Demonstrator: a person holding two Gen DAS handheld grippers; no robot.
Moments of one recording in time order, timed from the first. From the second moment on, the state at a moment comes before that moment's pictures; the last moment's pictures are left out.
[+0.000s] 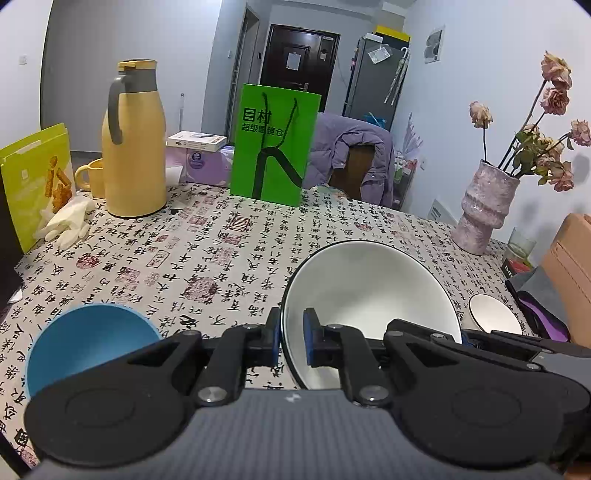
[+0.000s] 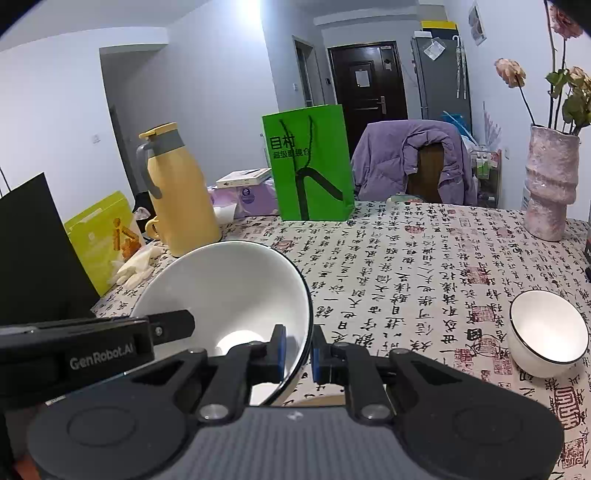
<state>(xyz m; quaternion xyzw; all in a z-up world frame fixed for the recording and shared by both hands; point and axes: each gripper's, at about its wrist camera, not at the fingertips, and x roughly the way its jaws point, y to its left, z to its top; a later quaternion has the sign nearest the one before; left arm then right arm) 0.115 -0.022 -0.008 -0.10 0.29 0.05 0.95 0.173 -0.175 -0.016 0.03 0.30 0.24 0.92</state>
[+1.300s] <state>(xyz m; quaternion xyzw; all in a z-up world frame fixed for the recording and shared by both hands) 0.086 0.052 -0.009 -0.14 0.27 0.08 0.95 0.159 -0.098 -0.009 0.00 0.29 0.27 0.92</state>
